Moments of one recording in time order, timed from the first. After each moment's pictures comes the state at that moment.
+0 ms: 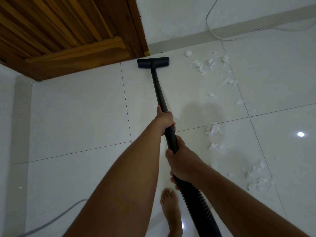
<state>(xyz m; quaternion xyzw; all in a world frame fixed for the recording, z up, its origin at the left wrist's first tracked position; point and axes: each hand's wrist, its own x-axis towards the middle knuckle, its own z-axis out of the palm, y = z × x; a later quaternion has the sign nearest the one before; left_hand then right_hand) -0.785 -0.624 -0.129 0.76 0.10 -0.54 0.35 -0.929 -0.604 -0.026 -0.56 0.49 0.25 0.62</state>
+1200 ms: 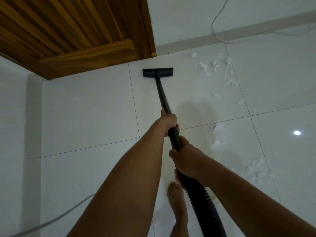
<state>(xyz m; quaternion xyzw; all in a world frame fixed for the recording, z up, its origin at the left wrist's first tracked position) -0.776 -0.579 -0.066 0.71 0.18 -0.56 0.38 -0.910 -0.569 0.050 -0.54 0.50 0.27 0.63</state>
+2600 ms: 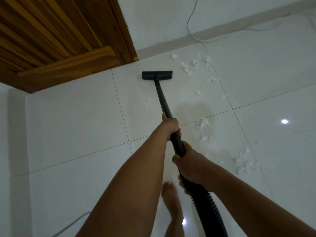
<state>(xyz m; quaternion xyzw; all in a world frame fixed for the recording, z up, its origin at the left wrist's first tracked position) -0.842 -0.618 -0.064 0.73 0.11 -0.58 0.34 -0.972 -0.596 0.050 -0.54 0.52 0.27 0.61</state>
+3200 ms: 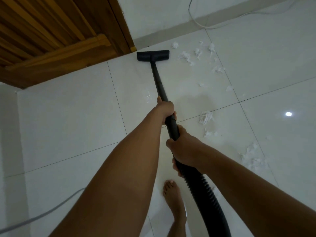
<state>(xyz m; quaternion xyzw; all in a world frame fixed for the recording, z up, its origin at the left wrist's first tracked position) -0.792 -0.643 -0.117 0.76 0.08 -0.56 0.33 -0.926 -0.613 -0.005 -0.50 0.53 0.26 0.63</state>
